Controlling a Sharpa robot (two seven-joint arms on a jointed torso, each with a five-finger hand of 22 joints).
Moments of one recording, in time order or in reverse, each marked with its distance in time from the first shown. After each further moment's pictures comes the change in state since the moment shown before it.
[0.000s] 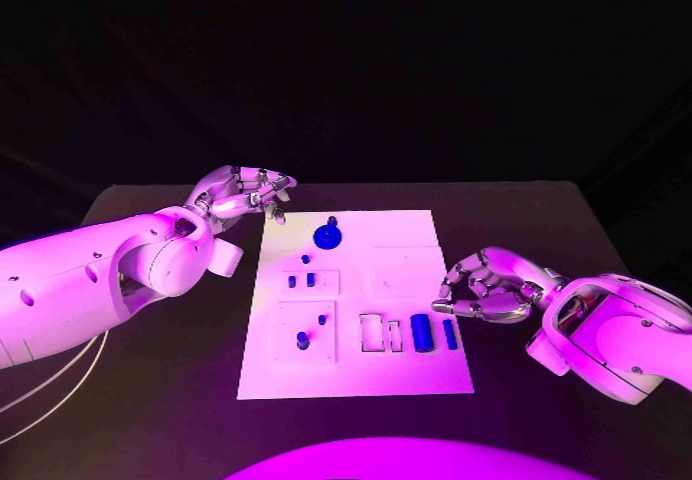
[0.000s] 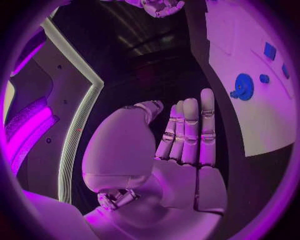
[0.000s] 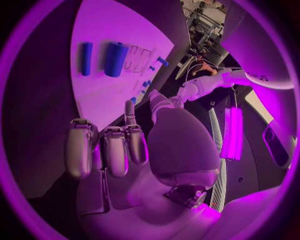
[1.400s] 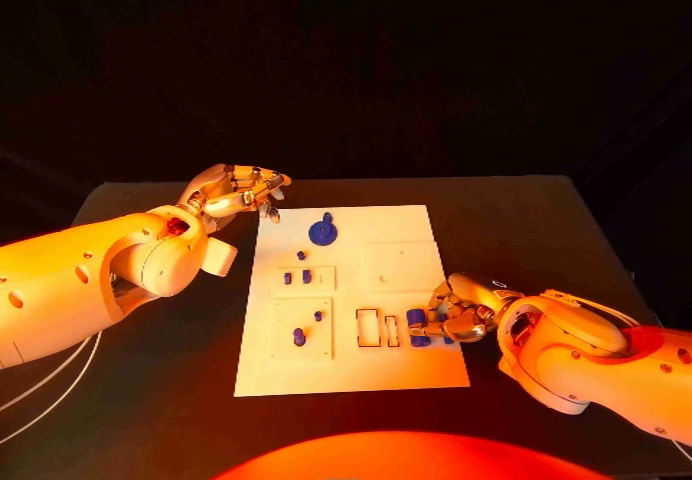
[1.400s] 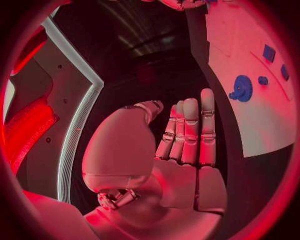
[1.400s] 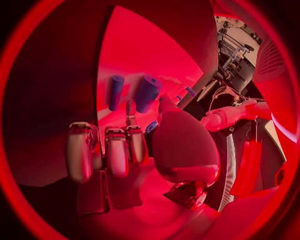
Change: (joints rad) left arm -0.003 -0.007 -0.002 0.007 0.001 0.004 -0.002; left_hand 0.000 0.000 0.000 0.000 0.000 0.000 0.000 0.000 0.000 0.000 0.000 0.000 -0.001 0.000 0.000 0.000 0.001 0.000 0.000 0.000 0.000 -0.001; right arm -0.097 0.150 -0.003 -0.049 -0.313 0.044 -0.363; right_hand -0.130 0.033 -0.169 0.004 0.008 0.026 -0.019 0.042 0.028 0.003 -0.011 0.015 -0.001 0.004 -0.011 0.035 -0.001 -0.016 -0.001 -0.007 0.074 0.000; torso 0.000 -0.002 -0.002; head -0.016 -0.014
